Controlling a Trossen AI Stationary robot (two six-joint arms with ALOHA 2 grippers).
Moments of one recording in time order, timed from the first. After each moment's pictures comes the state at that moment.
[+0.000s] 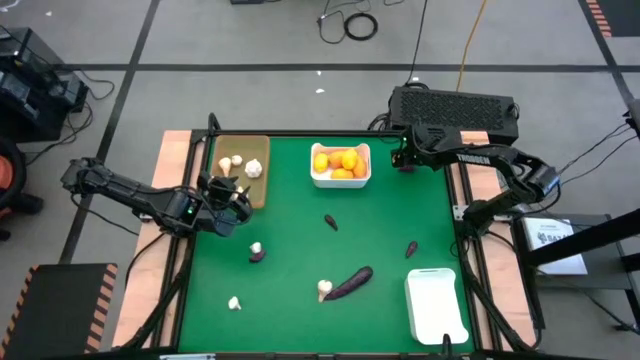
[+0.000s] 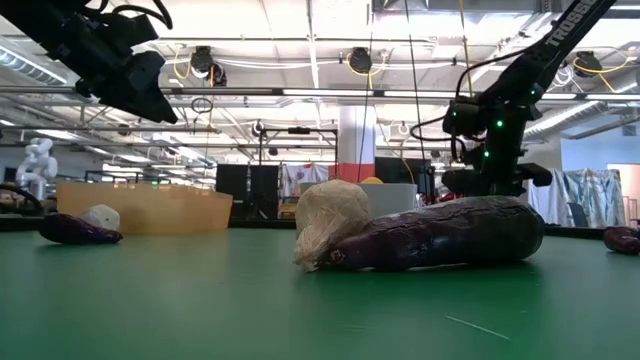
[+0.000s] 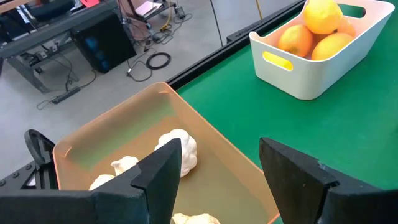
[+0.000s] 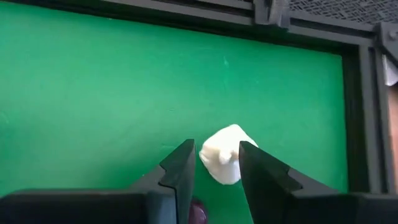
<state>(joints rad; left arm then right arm) -0.28 0.89 0.59 -0.74 -1.01 -0.80 -0.84 1.46 0.69 -0.36 0.40 0.56</state>
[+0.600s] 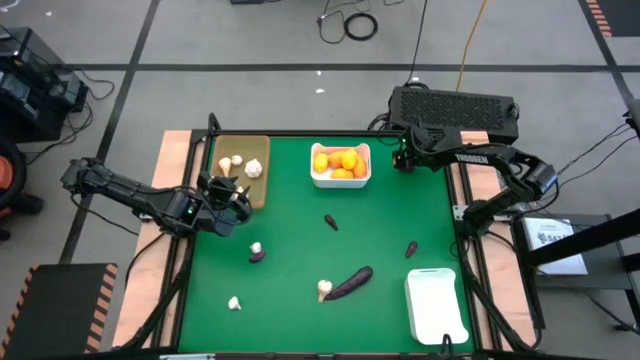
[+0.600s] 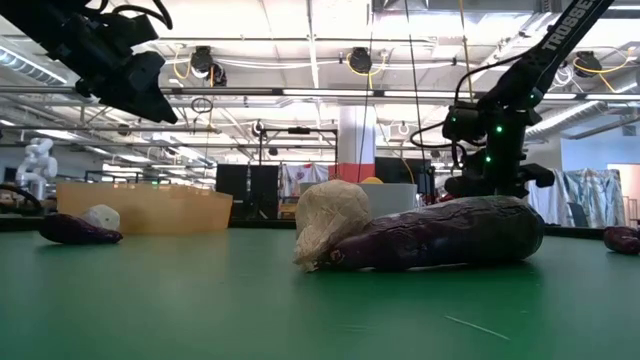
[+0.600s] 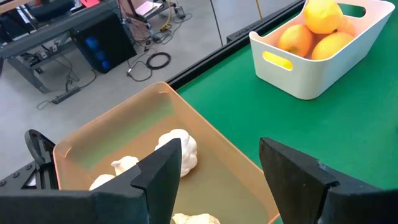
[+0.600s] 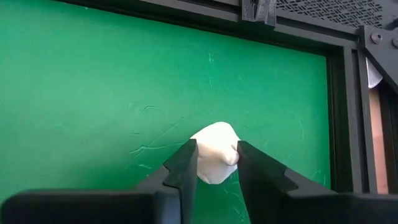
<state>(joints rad) -0.28 0.89 0.59 -0.74 -1.01 -0.79 -0.84 1.48 0.68 -0.36 0.45 0.53</state>
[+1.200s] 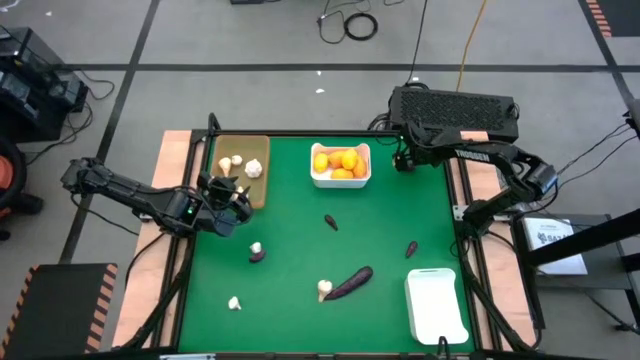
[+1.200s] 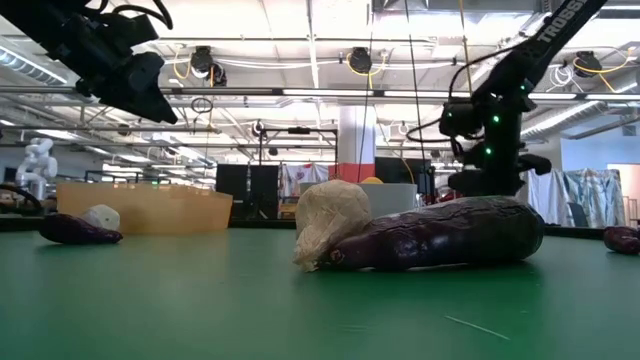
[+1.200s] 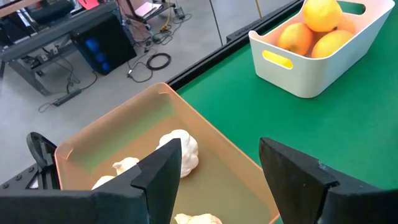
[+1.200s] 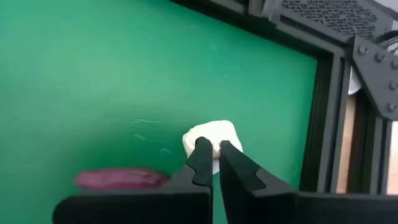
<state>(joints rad) -0.28 0.89 0.59 -0.74 -1.01 -0.78 -0.82 1.48 0.77 -0.56 0.43 0.43</state>
